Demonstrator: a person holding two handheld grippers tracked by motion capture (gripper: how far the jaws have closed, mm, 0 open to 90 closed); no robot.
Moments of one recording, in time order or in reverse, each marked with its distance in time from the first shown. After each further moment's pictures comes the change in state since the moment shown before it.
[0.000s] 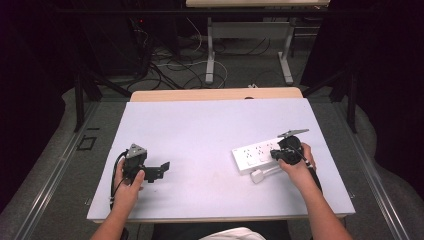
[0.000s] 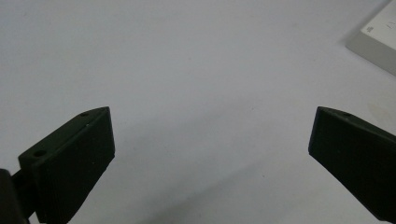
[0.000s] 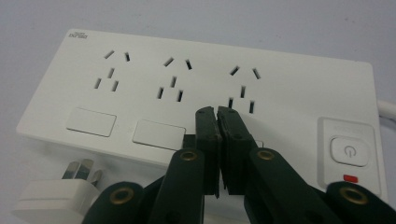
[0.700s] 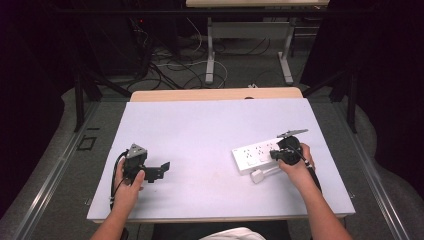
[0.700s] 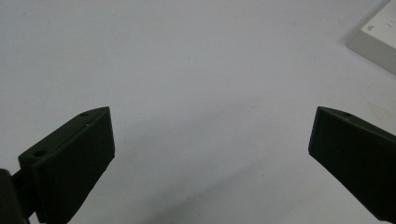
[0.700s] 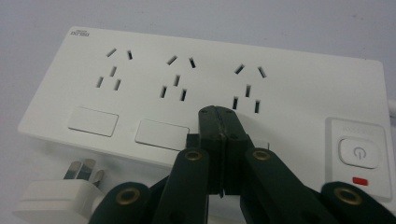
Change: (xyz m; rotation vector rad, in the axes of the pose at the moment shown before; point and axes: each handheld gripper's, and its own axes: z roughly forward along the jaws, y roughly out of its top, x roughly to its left) left arm -0.001 0.000 0.001 -0.009 0.005 -0.009; right arm 0.000 0.000 0.003 0.007 0.015 0.003
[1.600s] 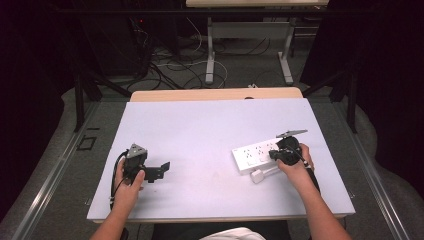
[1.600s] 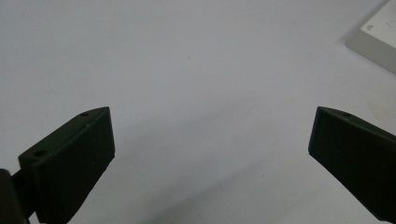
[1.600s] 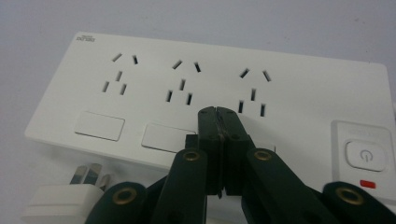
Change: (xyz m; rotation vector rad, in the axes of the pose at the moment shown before) left arm 0.000 0.000 0.000 0.006 -0.005 0.003; right arm 0.005 0.001 -0.001 -0.018 0.001 0.014
